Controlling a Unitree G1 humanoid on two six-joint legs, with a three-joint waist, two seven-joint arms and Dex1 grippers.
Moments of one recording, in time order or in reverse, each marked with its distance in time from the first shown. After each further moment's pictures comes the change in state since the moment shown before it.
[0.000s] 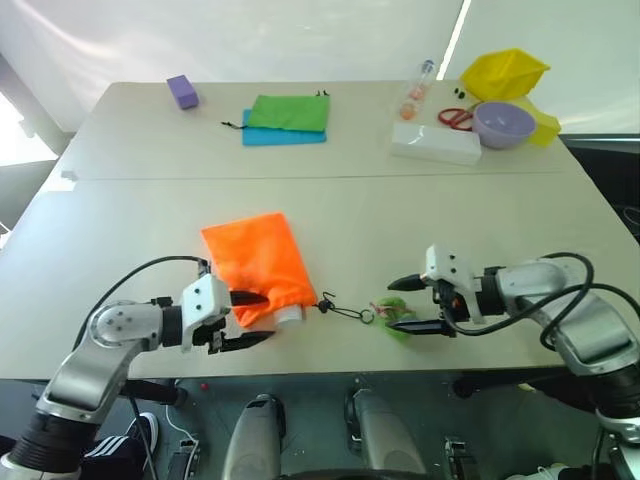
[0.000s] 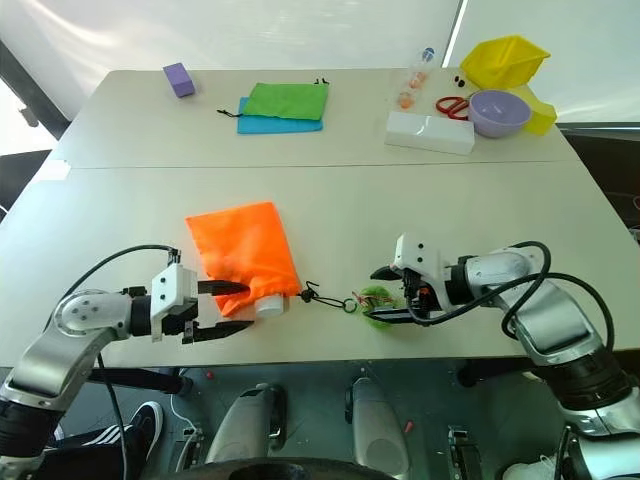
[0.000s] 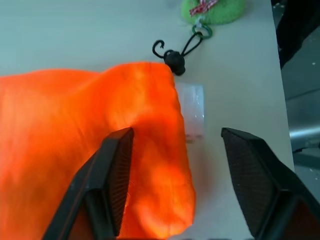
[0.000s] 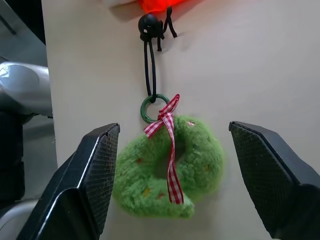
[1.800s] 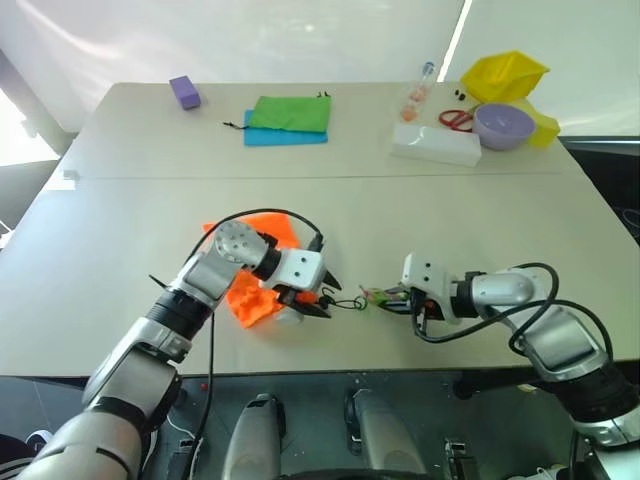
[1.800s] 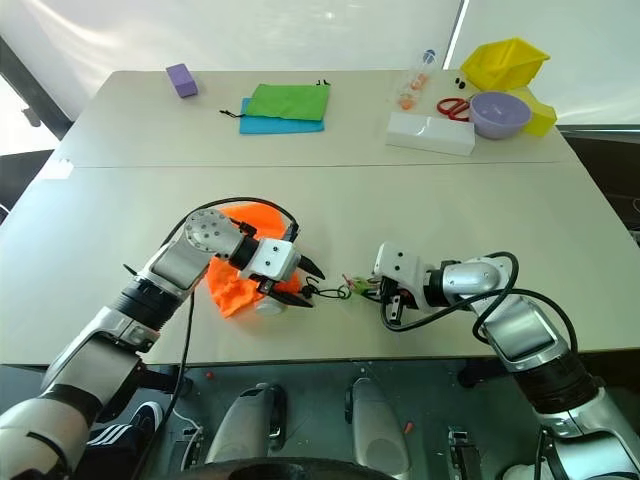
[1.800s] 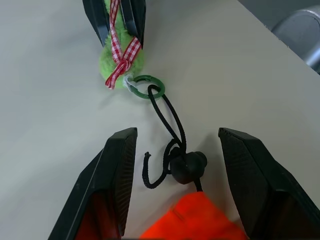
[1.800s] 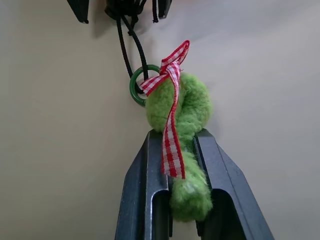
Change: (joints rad) left arm -0.700 -0.304 -0.435 0.606 0.372 -0.339 -0.309; right arm -0.034 0.106 0.073 0.041 -0.144 -0.044 -0.136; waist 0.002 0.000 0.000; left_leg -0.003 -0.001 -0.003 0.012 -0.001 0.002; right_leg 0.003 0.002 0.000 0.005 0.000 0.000
